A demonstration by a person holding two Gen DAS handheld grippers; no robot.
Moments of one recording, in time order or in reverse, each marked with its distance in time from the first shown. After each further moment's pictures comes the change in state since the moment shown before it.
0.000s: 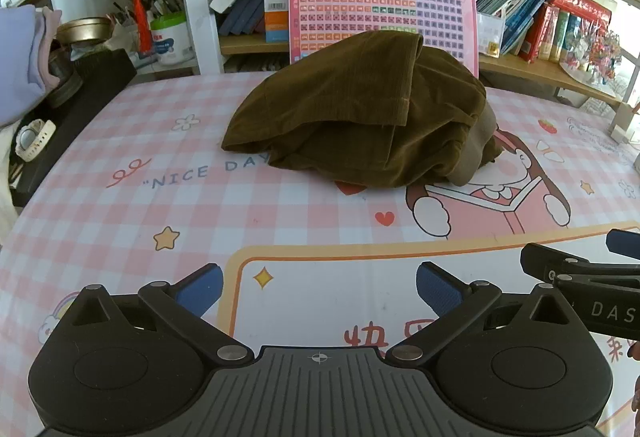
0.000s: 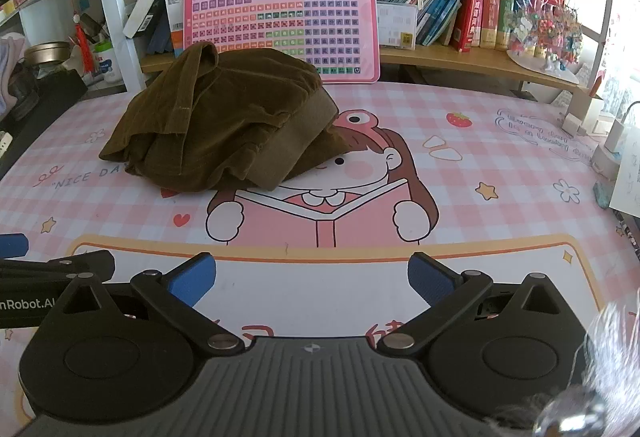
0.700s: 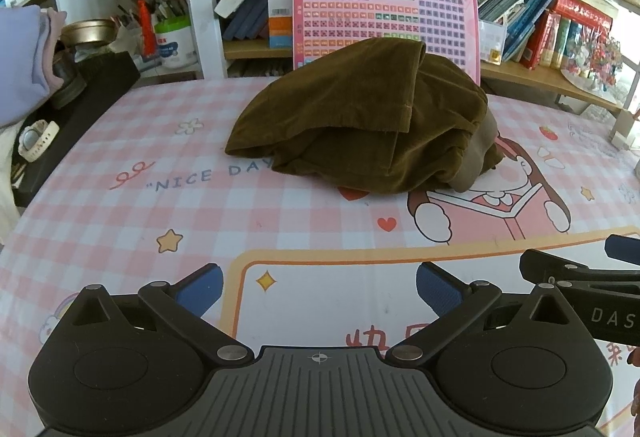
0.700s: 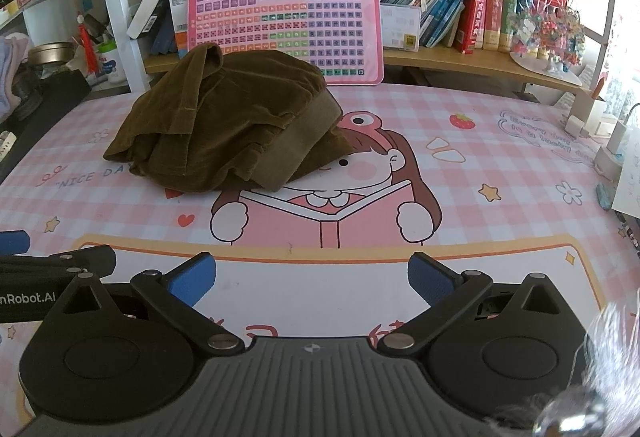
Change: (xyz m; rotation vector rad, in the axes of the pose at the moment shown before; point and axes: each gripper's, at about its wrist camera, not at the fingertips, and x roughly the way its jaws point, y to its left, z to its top) left arm -0.002 0.002 0.000 -0.010 -0.018 -0.001; right arm -0.001 0.001 -0.001 -0.002 -0.005 0.011
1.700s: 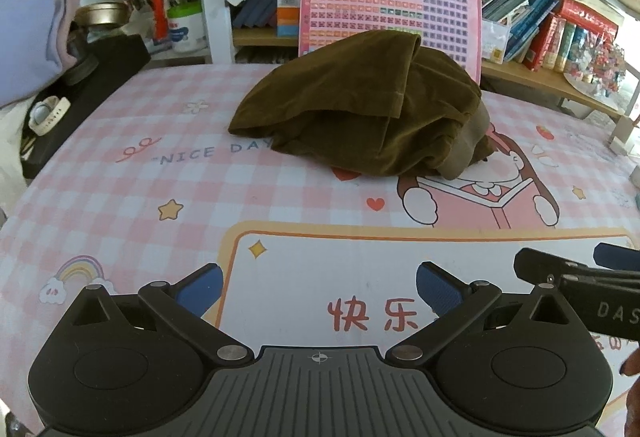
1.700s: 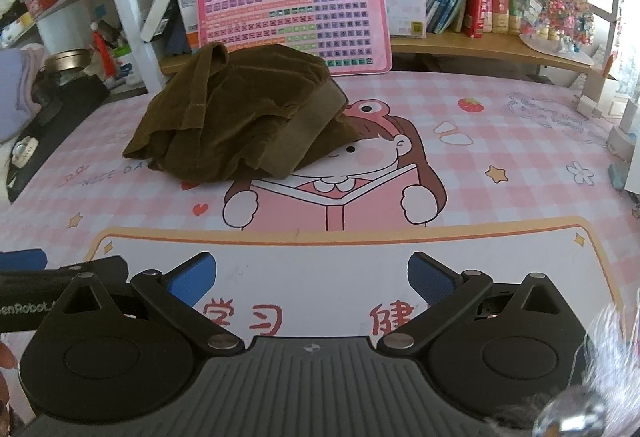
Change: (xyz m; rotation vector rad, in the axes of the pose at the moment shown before) left arm -0.017 -0.011 -0.013 -0.037 0.019 -0.003; right arm -0.014 -0.019 -0.008 0.023 0.018 0.092
